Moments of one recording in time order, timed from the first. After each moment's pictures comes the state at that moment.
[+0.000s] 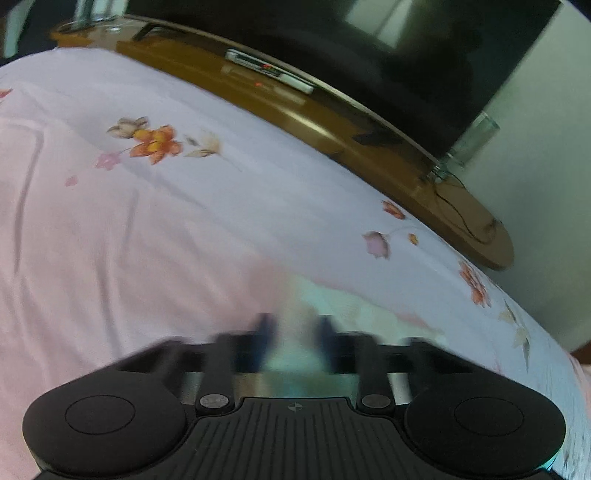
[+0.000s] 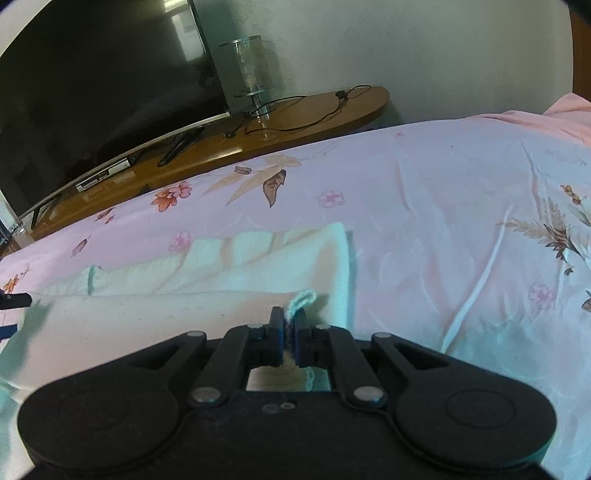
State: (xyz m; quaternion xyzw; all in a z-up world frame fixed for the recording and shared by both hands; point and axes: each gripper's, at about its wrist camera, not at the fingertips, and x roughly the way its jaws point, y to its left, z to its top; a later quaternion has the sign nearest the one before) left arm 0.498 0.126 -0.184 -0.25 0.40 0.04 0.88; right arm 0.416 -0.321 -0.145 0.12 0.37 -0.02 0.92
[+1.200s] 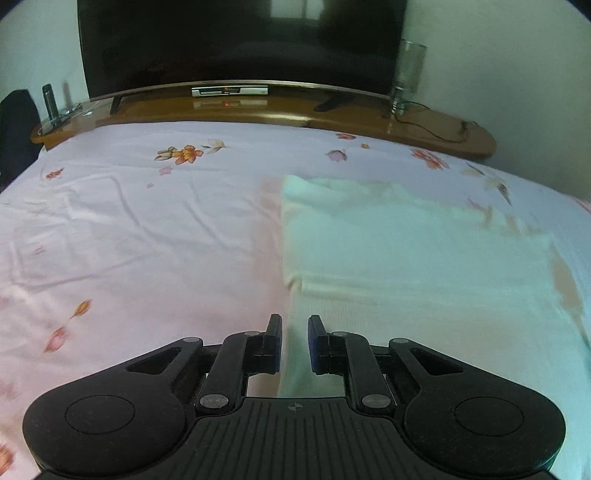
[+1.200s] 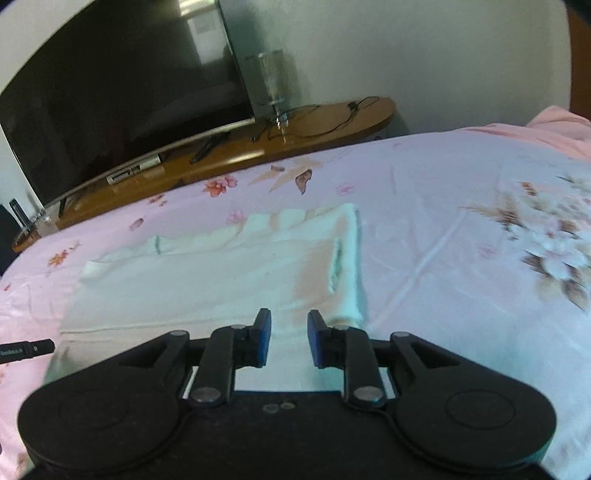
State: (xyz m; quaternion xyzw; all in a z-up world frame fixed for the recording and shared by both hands) left arm 0.317 0.089 -0.124 -0.03 0.41 0.01 0.91; right arm 0.289 -0.294 -0.079 0.11 0.36 -0.01 0.92
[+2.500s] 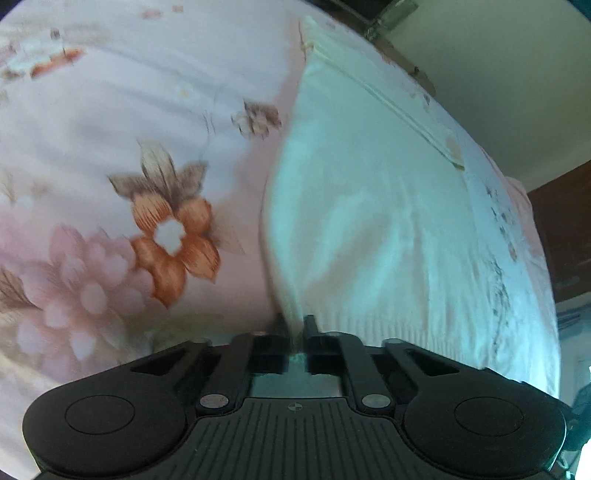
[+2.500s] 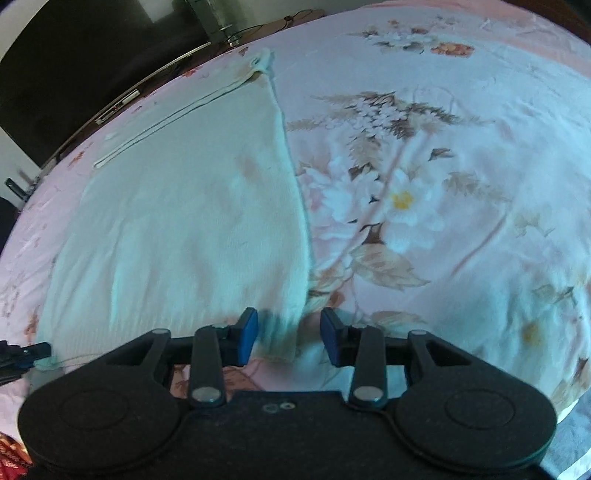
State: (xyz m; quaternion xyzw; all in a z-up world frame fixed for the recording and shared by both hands) left arm 0.047 0.174 -0.176 -0.25 0.54 -0.12 0.80; right arm 0.005 -0.279 -0.124 0.20 0.48 -0.03 0.85
